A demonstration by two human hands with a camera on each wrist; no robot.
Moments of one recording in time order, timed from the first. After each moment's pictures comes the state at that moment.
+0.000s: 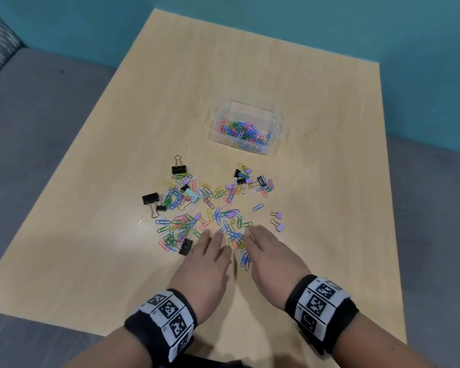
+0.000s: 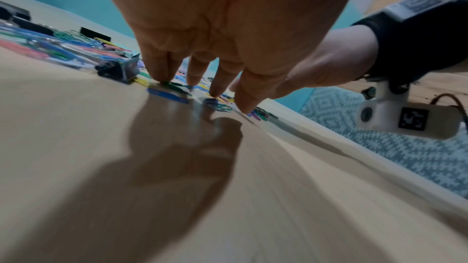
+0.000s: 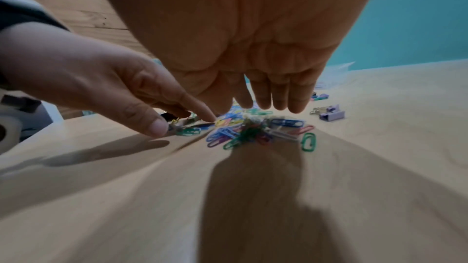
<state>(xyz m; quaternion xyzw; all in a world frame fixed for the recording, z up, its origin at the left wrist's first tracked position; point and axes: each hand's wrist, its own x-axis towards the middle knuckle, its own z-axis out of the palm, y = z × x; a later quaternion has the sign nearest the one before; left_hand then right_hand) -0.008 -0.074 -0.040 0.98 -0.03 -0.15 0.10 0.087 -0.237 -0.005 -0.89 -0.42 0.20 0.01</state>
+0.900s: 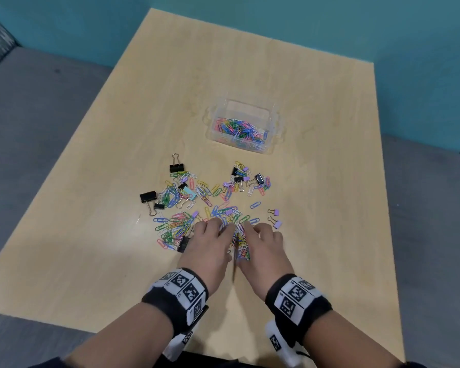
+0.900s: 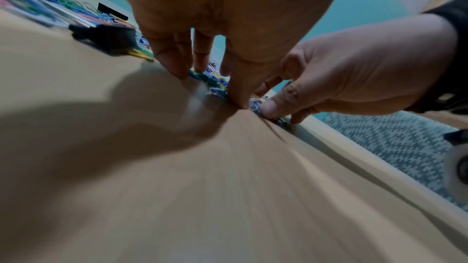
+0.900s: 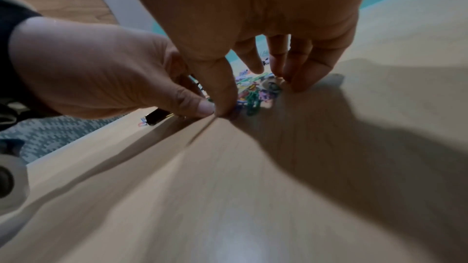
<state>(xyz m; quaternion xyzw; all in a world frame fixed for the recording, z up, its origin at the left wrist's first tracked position) 0.022 -0.079 -0.036 0.98 0.05 -0.10 0.19 0.075 -0.221 -0.019 -0.94 -0.23 0.23 0.13</state>
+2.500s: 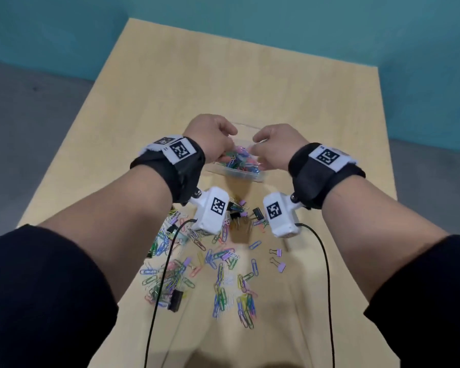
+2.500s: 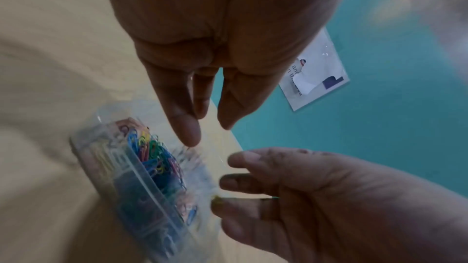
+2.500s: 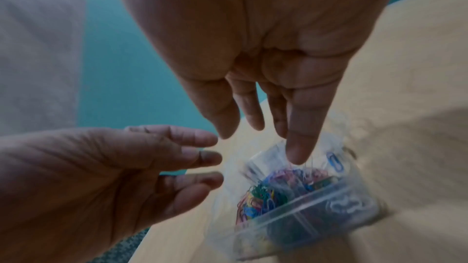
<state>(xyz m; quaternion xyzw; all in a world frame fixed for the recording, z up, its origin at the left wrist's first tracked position) 0.283 0.017 0.055 0.76 0.25 -0.09 0.59 0.342 -0.133 0.052 -0.87 -0.05 0.30 0.39</state>
